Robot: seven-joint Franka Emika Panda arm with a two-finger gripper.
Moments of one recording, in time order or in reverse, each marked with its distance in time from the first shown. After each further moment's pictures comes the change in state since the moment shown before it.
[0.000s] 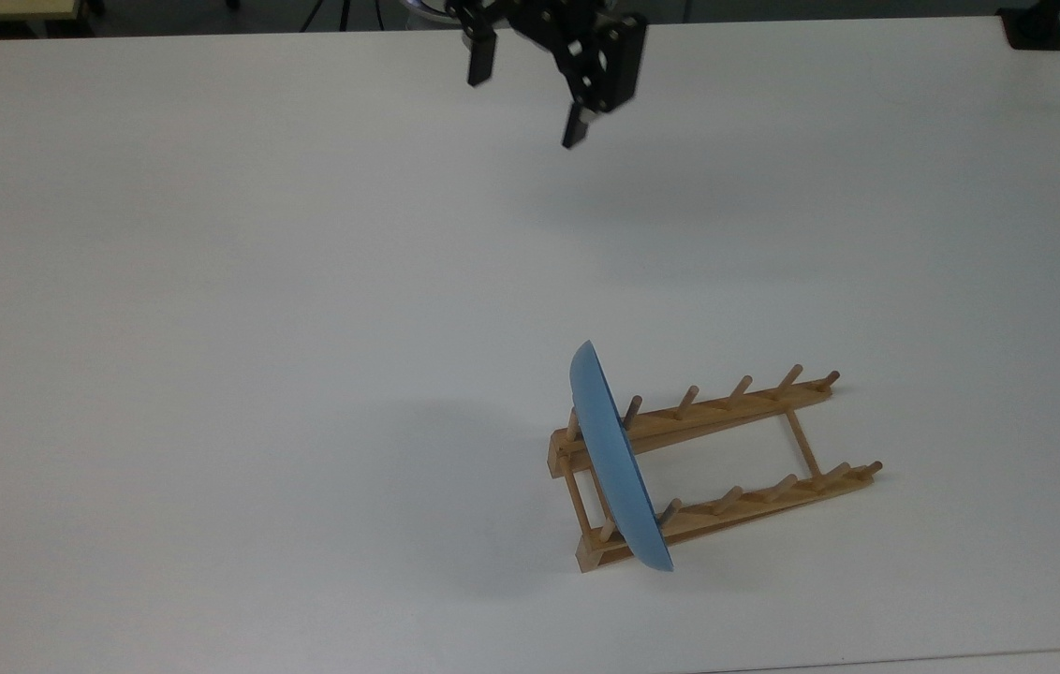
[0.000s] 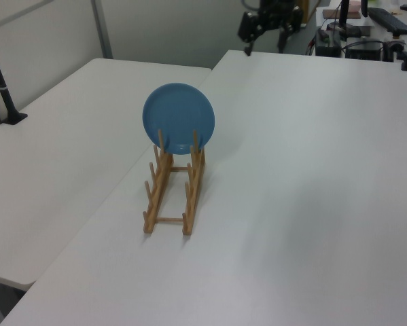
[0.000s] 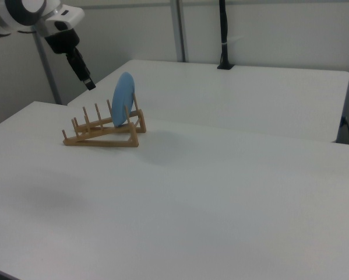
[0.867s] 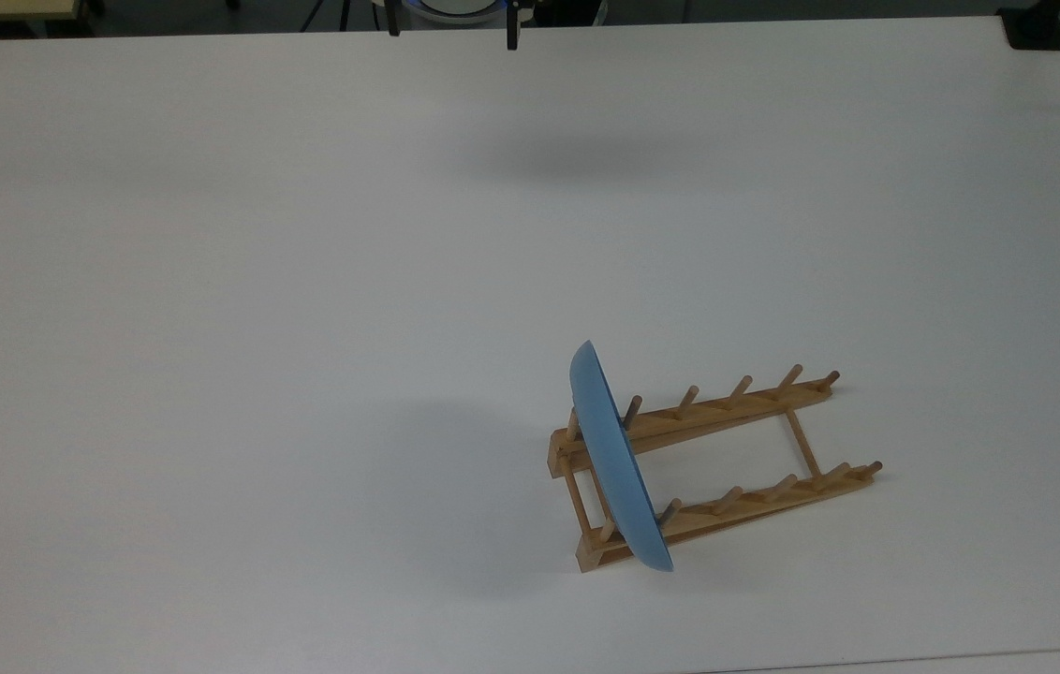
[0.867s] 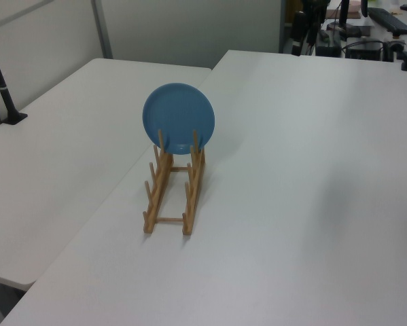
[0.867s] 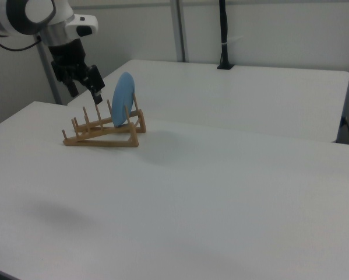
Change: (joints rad) arm -0.006 -0.179 -0.148 -0.205 0.203 -0.057 -0.774
